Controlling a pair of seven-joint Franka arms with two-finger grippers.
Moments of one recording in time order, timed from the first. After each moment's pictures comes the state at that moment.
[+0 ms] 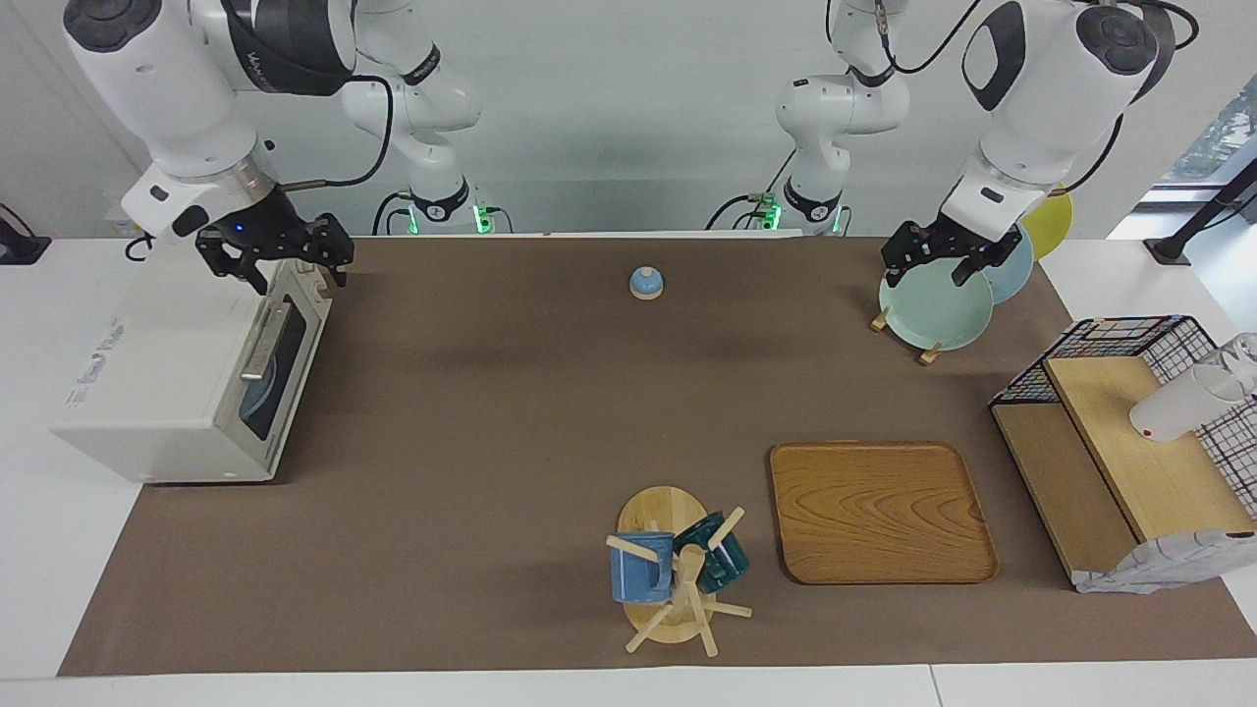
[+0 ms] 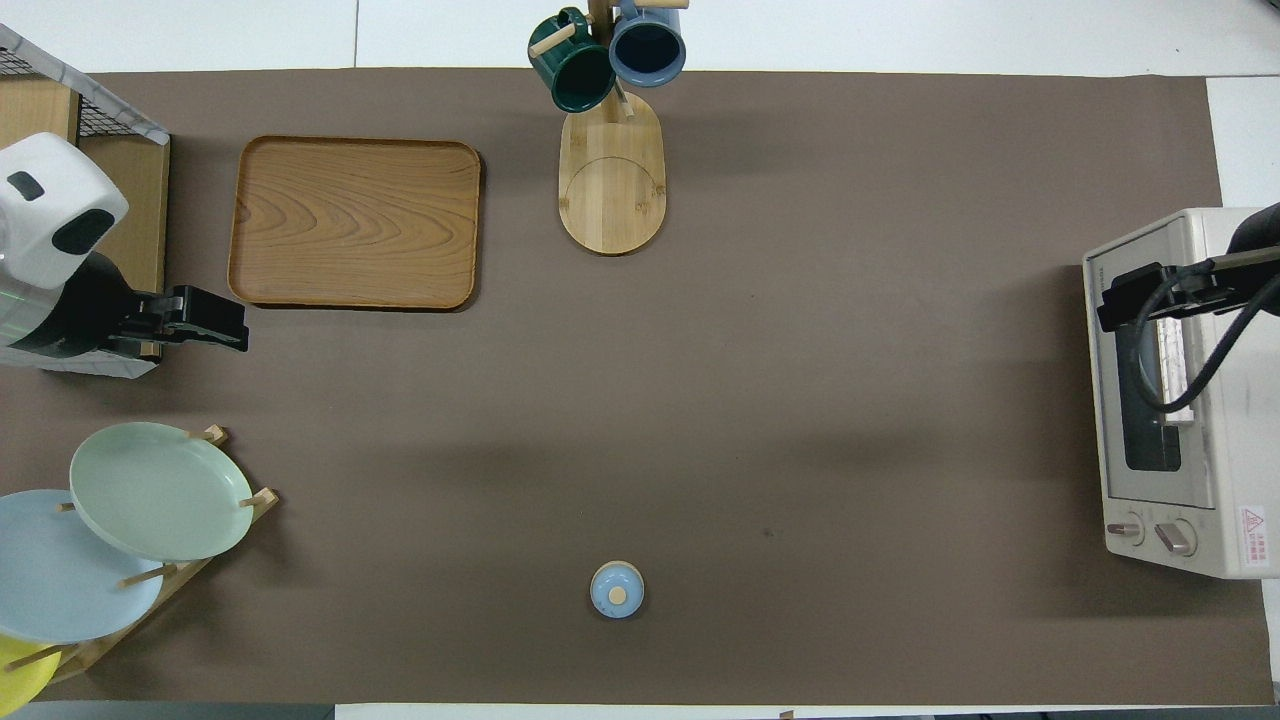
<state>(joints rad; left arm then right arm) -0.04 -0.04 -0.10 -1.72 -0.05 1.61 -0.10 0.02 0.02 -0.05 -1.60 -0.02 1.55 -0.15</state>
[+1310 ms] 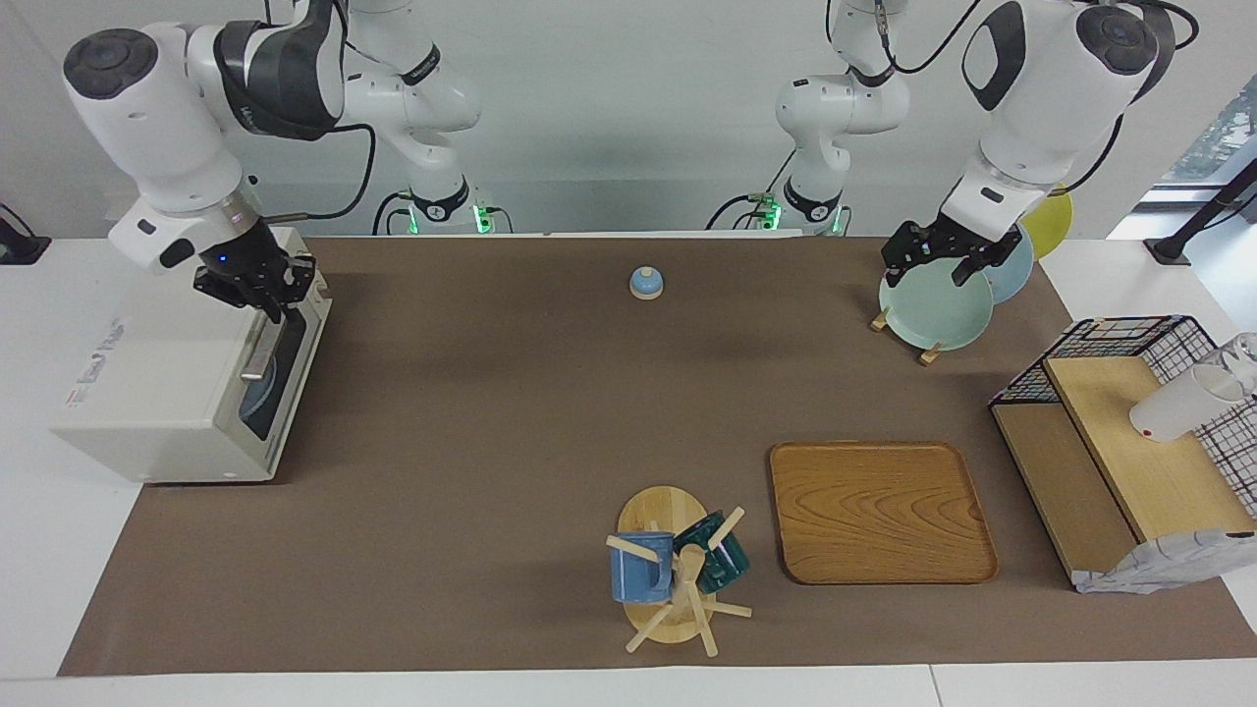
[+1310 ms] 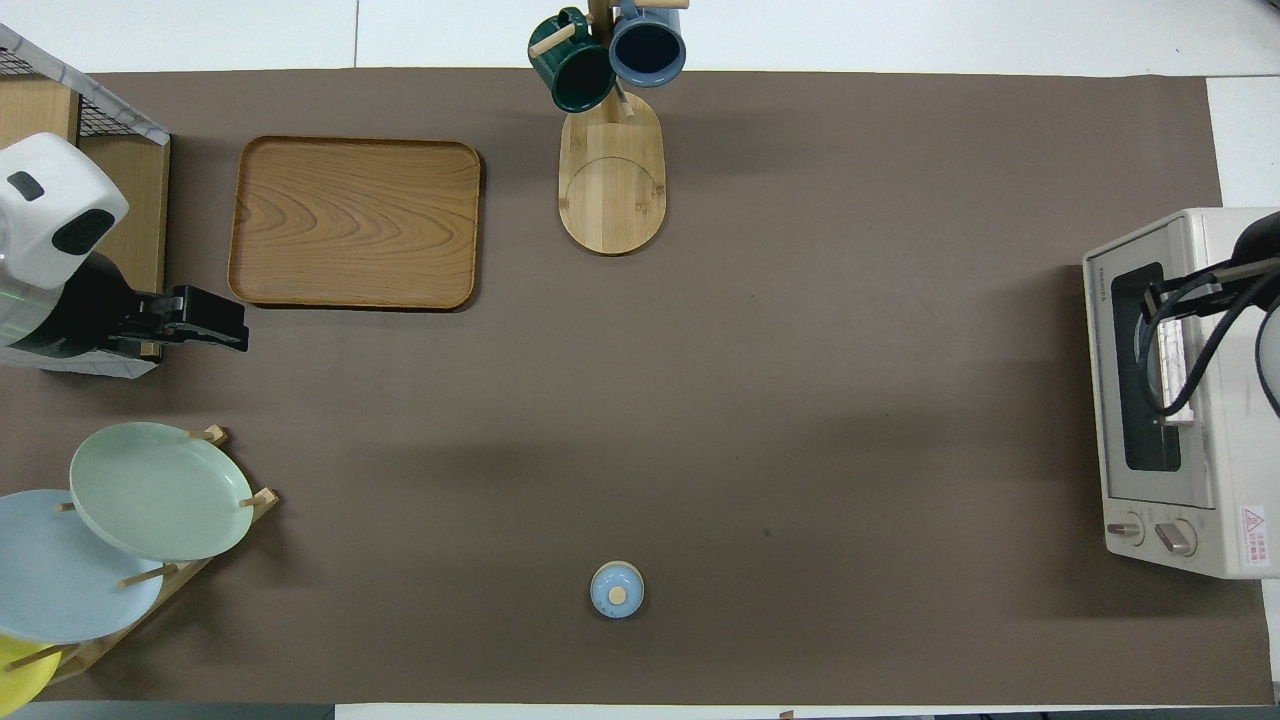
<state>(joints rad) -0.04 -0.04 -0.10 -1.72 -0.05 1.61 -0.10 -0.04 0.02 -0.06 -1.77 -0.07 1.73 -0.17</state>
